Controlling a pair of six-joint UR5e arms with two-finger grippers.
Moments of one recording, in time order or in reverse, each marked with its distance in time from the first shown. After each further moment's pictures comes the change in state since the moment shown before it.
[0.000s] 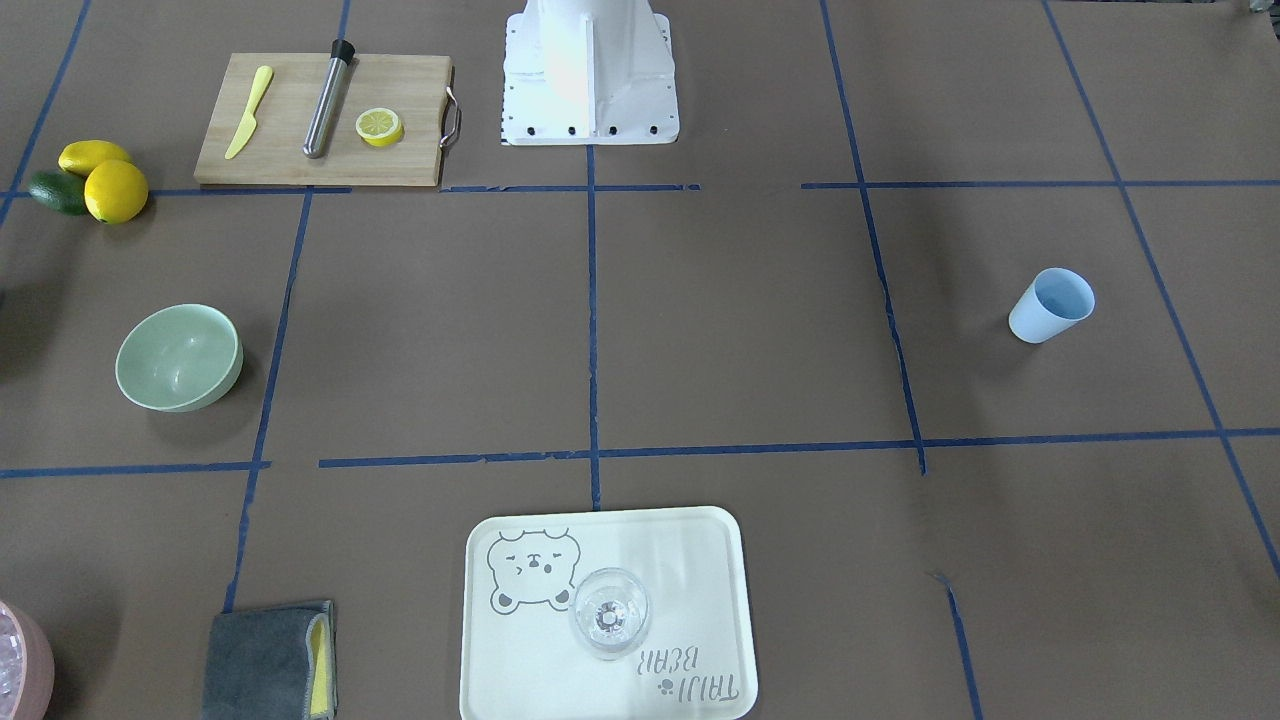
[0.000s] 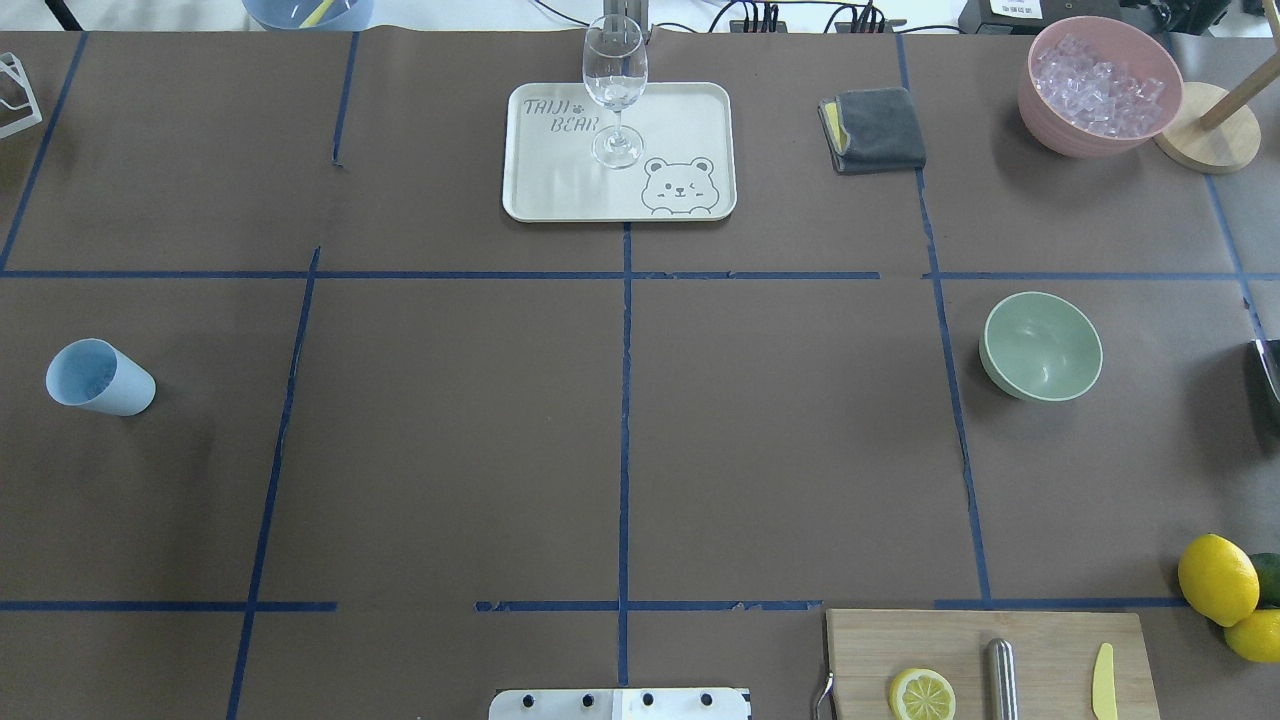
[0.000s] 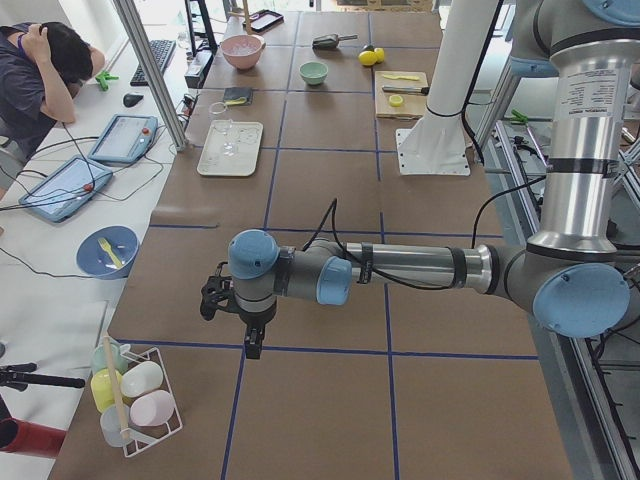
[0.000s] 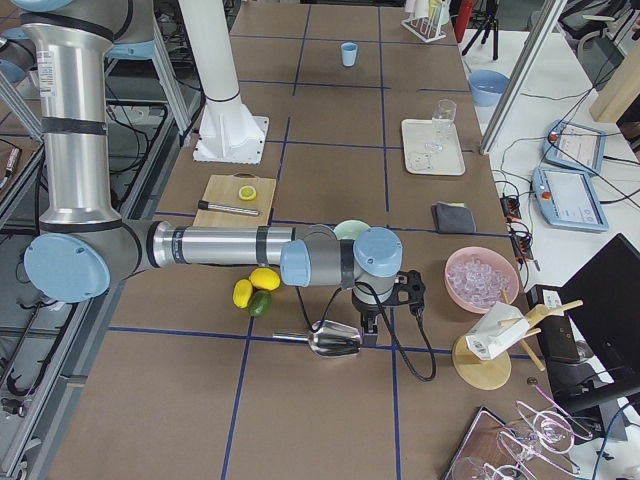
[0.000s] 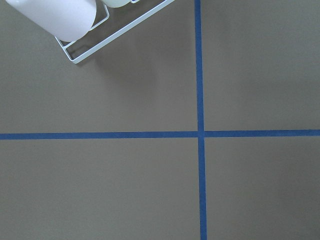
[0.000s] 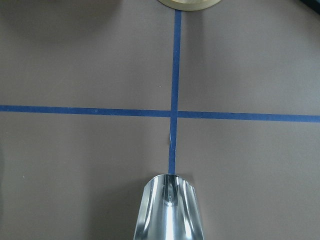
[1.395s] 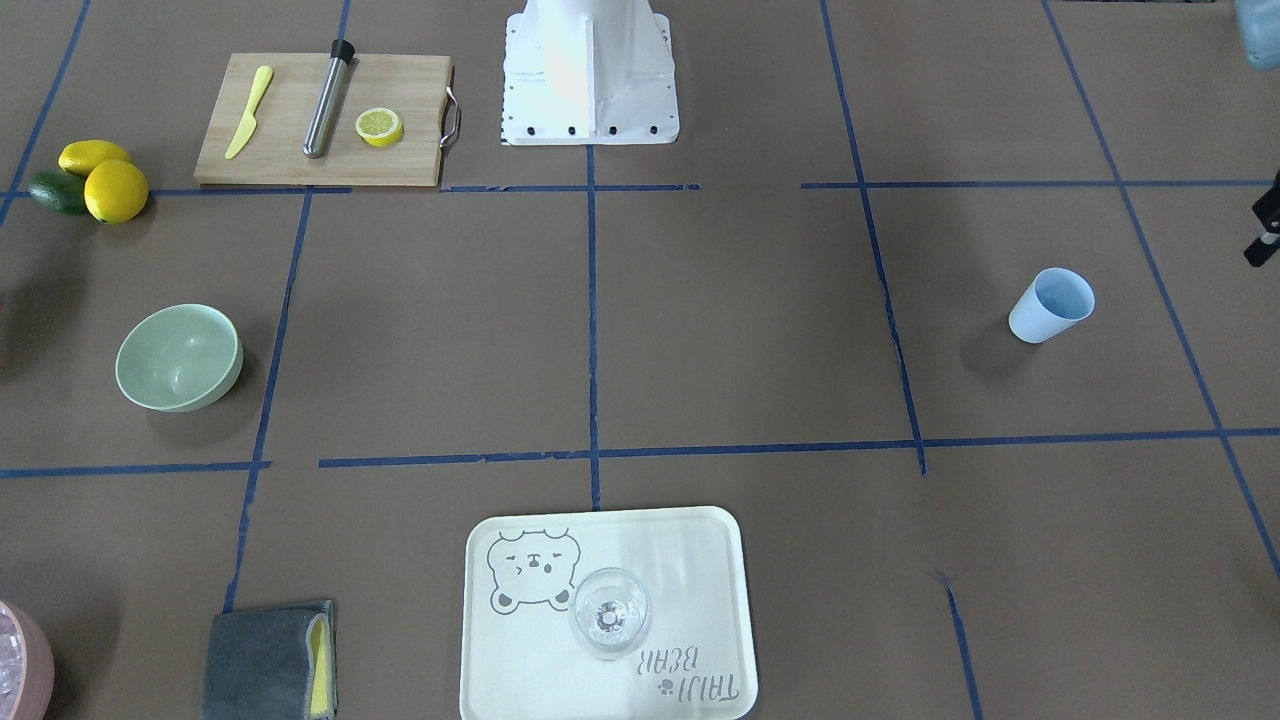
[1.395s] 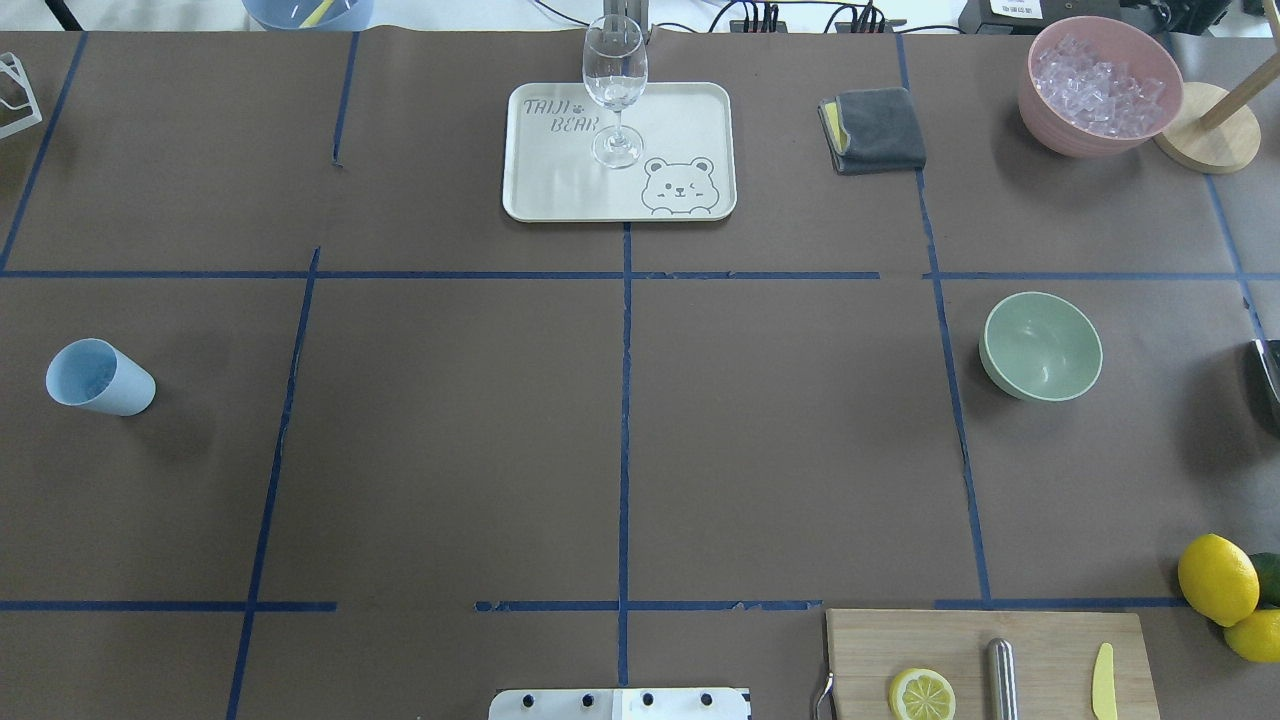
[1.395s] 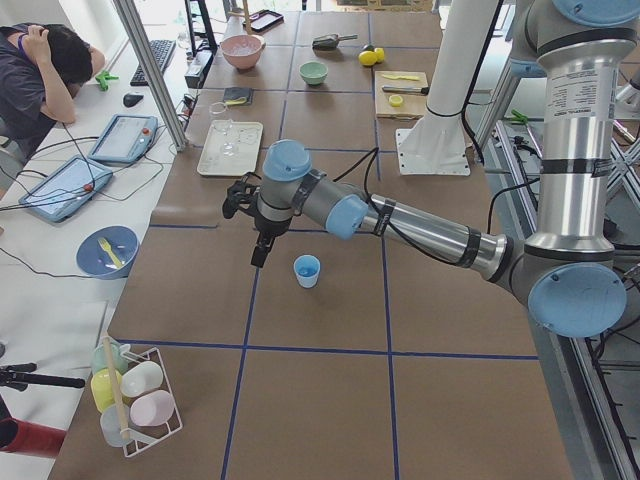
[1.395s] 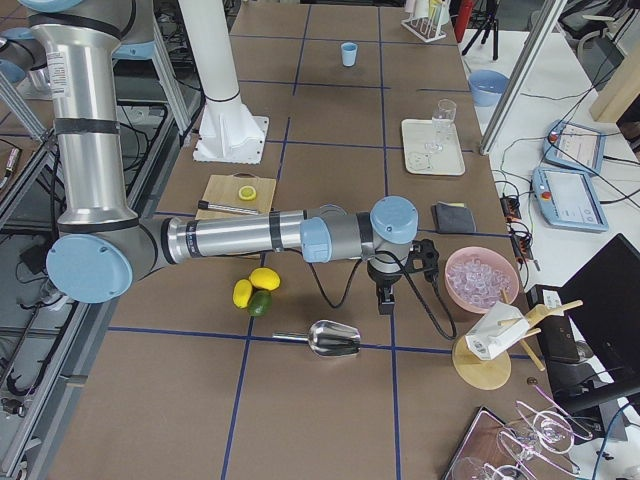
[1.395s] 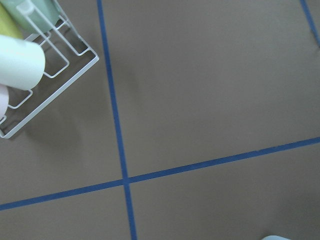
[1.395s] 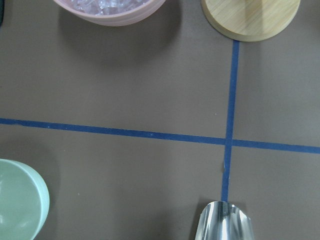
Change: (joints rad) left arm 0.182 0.073 -0.379 -0.111 0.020 -0.232; right arm -0.082 0.060 0.048 0.004 0.036 0.088
